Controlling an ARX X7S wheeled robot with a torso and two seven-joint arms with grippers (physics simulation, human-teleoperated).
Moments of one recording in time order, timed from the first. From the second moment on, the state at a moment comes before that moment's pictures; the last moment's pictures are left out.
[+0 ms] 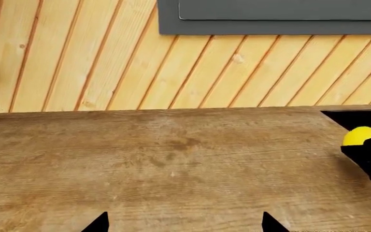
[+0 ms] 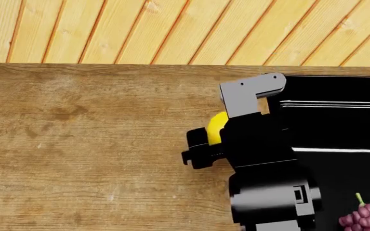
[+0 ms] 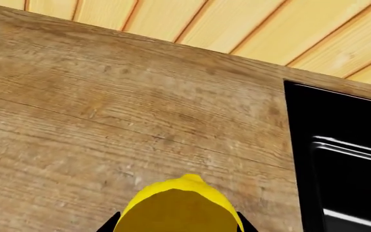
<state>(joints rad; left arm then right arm) -1.11 -1.57 1.57 0.89 -1.29 0.21 -0.85 0.97 0.05 -0.16 0.42 -0.04 0.98 -0.22</state>
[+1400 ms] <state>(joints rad) -1.78 -0.86 2.93 0.91 -0.93 0.71 -1.14 0.78 0.16 -0.16 -0.06 0.05 1.15 -0.21</state>
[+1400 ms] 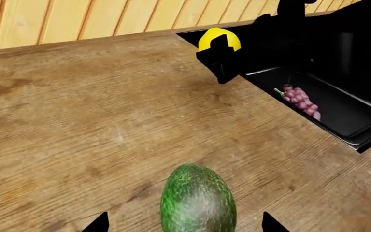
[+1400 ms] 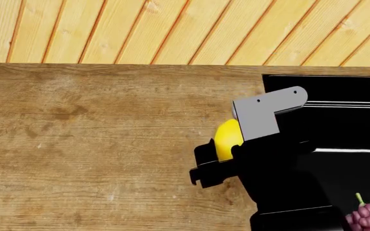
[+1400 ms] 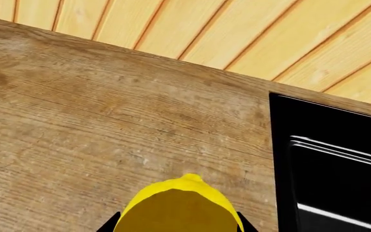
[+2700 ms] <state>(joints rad) -1.77 -0.65 2.77 0.76 -1.19 0.66 -1.13 0.64 0.20 -0.12 -0.19 0.10 1.07 -0.17</state>
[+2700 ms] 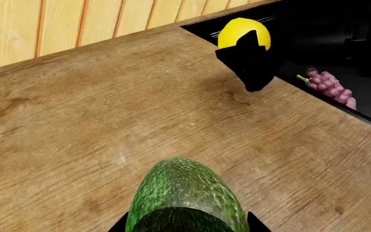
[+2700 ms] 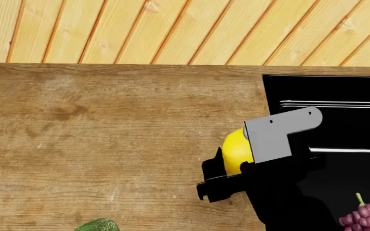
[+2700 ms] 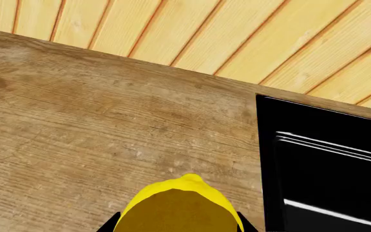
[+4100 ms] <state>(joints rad) -2.32 -1.26 2.64 0.92 -1.38 0.32 -0.99 0.37 0.79 0.56 -1.01 1.42 1.41 0.48</state>
